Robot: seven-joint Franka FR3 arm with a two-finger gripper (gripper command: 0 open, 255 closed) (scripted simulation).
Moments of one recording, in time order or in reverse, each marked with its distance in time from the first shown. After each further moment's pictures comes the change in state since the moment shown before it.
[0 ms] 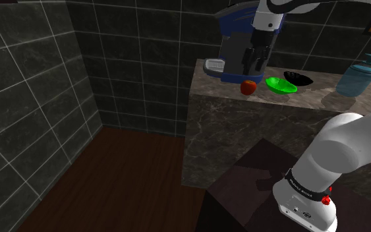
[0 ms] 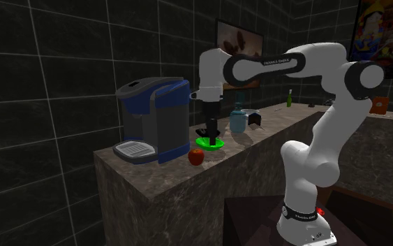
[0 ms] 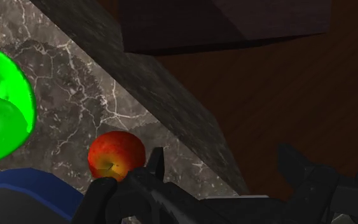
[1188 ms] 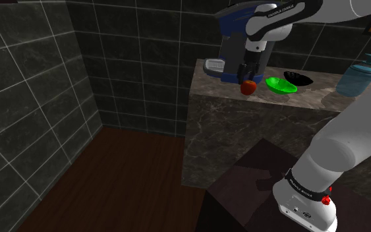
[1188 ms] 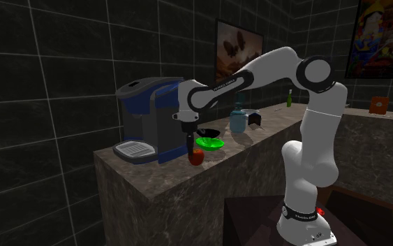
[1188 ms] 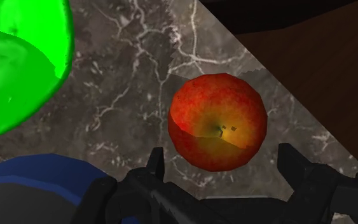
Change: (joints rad) arm -0.056 0.408 -0.210 0.100 0.019 0.281 -0.242
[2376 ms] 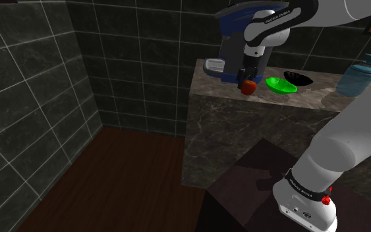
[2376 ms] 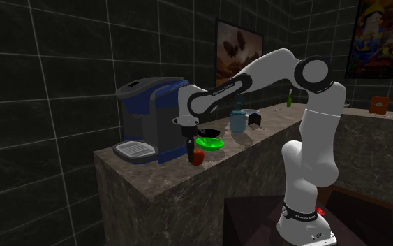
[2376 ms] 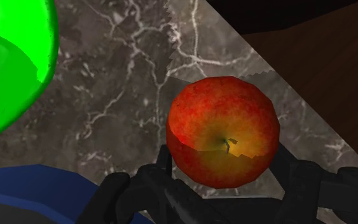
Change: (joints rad) arm -0.001 0.019 -0.004 -0.036 0.004 0.048 -0.004
